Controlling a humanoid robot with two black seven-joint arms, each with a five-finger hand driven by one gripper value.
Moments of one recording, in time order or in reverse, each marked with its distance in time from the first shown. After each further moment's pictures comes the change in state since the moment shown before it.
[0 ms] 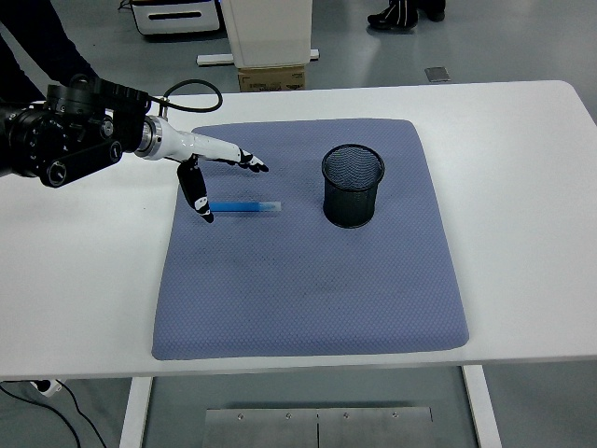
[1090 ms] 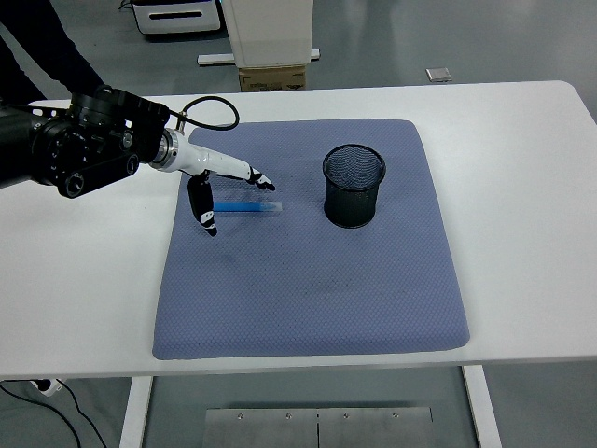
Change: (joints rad) left arm 0.000 -0.061 0.017 -0.007 0.047 0.002 0.024; right arm 0.000 0.000 0.000 0.000 0.000 0.000 0.000
